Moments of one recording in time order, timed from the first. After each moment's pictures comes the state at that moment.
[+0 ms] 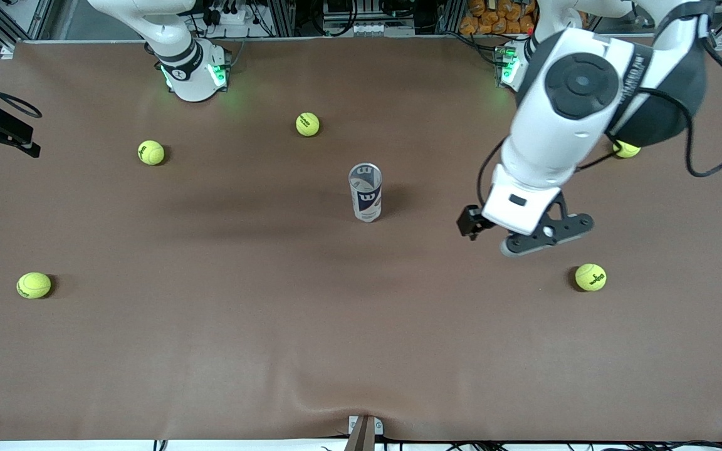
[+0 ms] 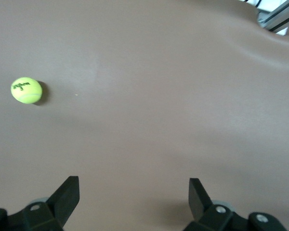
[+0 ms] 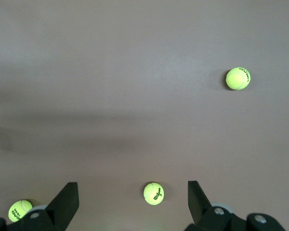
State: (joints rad) left arm -0.40 0.39 -0.07 -1.27 0.10 1.69 -0.73; right arm 0.01 -0.06 -0.10 -1.61 0.00 1.52 -0.14
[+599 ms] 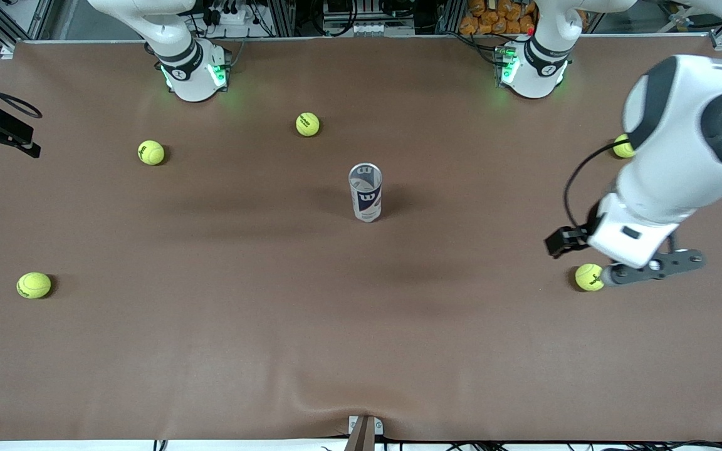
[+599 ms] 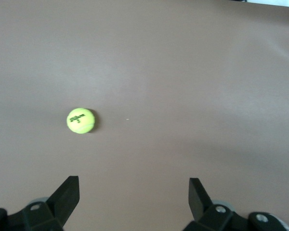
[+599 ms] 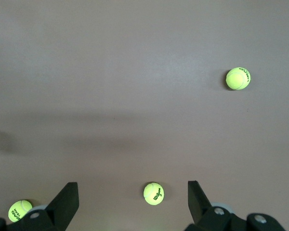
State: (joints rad) left arm -0.18 0.37 -0.07 -1.27 0.10 1.66 -0.42; right arm 0.01 -0.06 -0.10 -1.61 0.00 1.52 -0.14
